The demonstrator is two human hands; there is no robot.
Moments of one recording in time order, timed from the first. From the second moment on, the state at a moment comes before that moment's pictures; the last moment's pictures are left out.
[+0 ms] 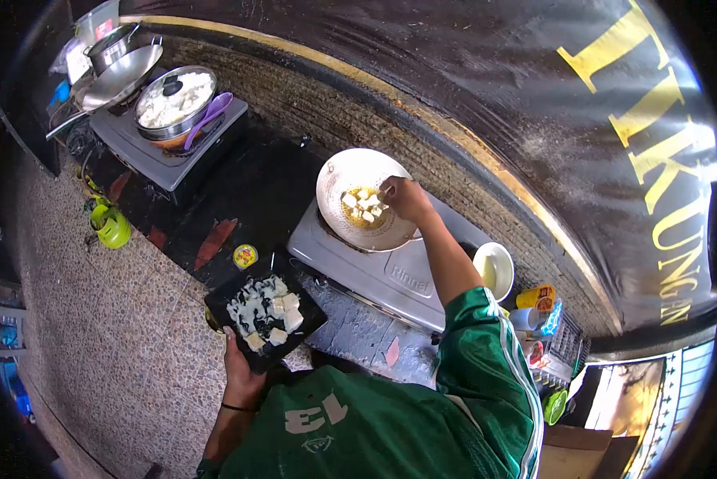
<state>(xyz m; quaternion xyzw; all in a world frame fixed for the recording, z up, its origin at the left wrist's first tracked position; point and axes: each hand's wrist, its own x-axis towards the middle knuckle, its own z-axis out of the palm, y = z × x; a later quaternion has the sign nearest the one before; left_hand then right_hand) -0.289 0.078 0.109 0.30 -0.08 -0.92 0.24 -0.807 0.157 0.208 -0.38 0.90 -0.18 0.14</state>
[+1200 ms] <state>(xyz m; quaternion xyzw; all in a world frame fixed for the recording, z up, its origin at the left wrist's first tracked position) -0.268 0.103 0.123 0.36 -0.05 -0.88 0.32 -0.829 0.141 0.198 -0.49 0.85 -0.08 0.16</state>
